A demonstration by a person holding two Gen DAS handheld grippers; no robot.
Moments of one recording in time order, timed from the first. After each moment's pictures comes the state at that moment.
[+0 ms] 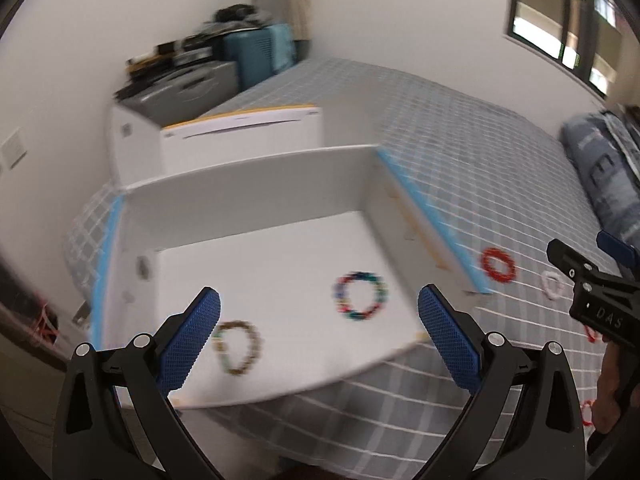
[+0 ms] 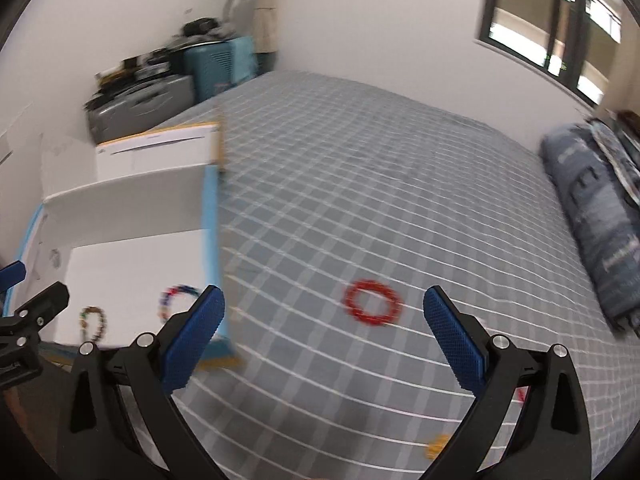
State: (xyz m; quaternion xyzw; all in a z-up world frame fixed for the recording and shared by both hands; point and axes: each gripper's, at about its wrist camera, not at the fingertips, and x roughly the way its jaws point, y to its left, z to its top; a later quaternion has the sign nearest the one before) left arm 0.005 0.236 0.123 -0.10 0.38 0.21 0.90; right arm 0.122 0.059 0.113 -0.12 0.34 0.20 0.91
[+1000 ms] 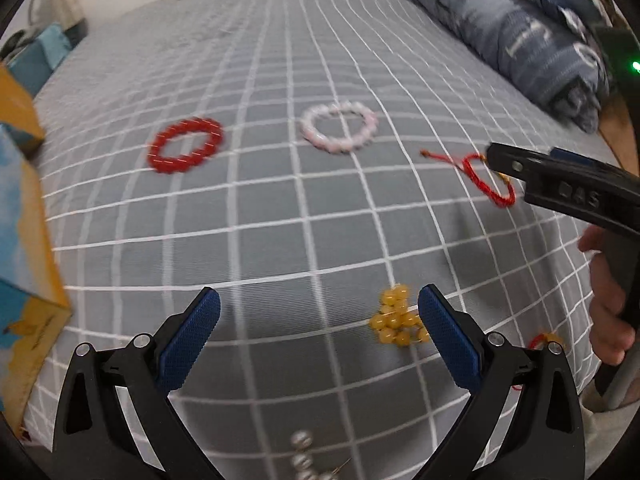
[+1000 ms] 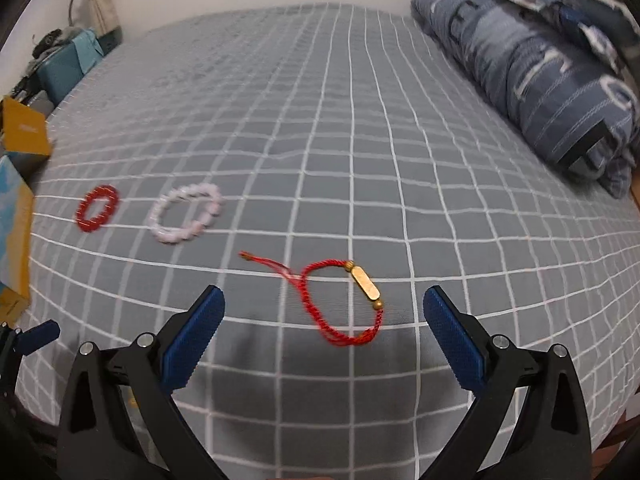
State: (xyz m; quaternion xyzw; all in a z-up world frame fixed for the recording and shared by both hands) left arm 0.140 -0.049 -0.025 0.00 0.52 -0.06 0.85; right arm 0.214 -0.221 -0.020 -0.03 0.47 0.04 0.88
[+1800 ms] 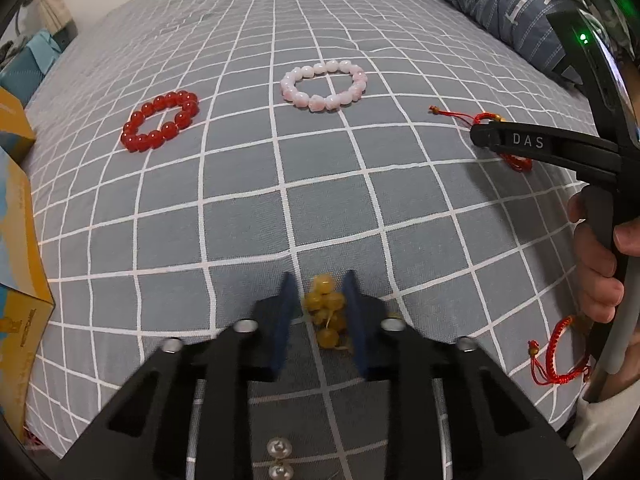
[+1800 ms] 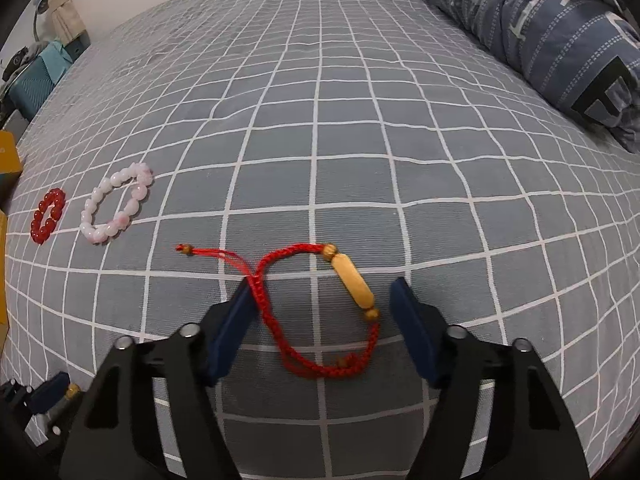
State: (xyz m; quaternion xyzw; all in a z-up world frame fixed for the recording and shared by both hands) left arm 0.140 -0.066 -0.049 0.03 0.55 -0.05 0.83; right arm 0.241 -0.249 -0.069 0.01 0.51 0.01 0.86
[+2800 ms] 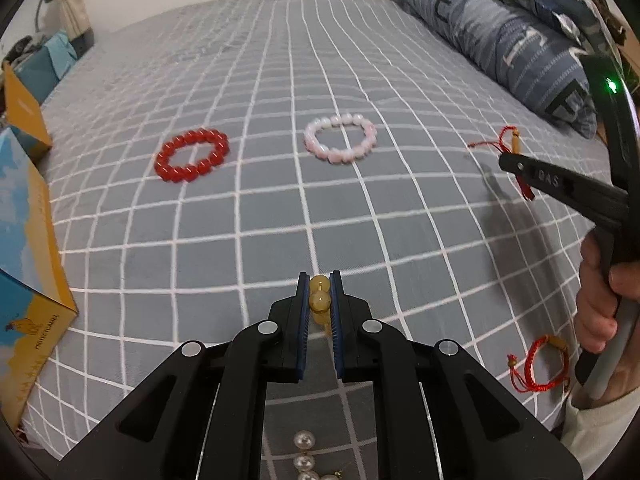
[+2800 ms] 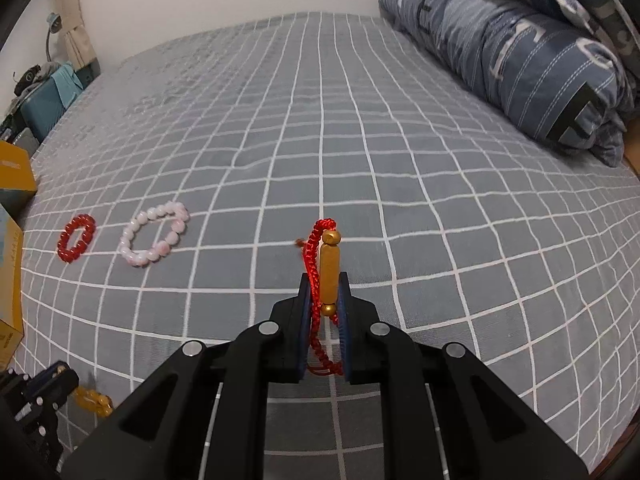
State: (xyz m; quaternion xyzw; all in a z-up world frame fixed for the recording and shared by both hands) left arm 0.128 -0.047 -0.014 0.01 0.49 -0.04 0.87; right arm 0.211 -0.242 -0.027 0.02 0.44 0.01 0.90
